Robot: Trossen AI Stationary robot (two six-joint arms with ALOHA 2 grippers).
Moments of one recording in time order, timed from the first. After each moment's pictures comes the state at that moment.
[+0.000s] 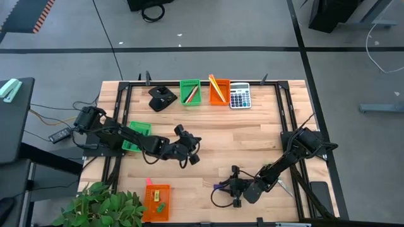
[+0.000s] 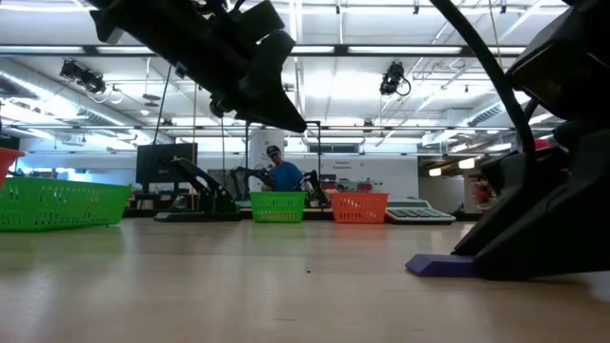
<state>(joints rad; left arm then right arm) -0.28 1.67 0.87 0.21 -0.74 -0.33 0.74 2.04 0.72 0.65 0.64 0.48</state>
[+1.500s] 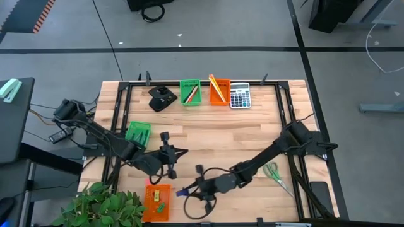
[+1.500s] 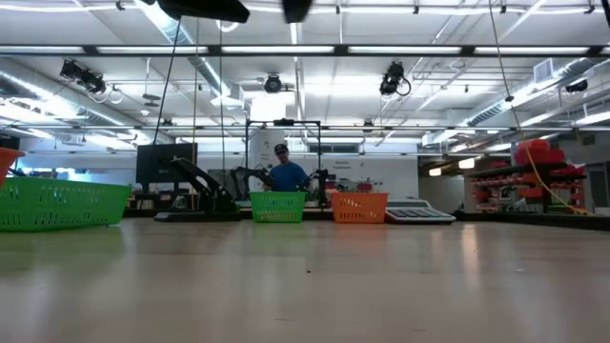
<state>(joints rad) -0.55 1.35 0.87 -0.03 -0.83 -0.07 0.52 2.05 1.25 0.59 0.32 -0.08</state>
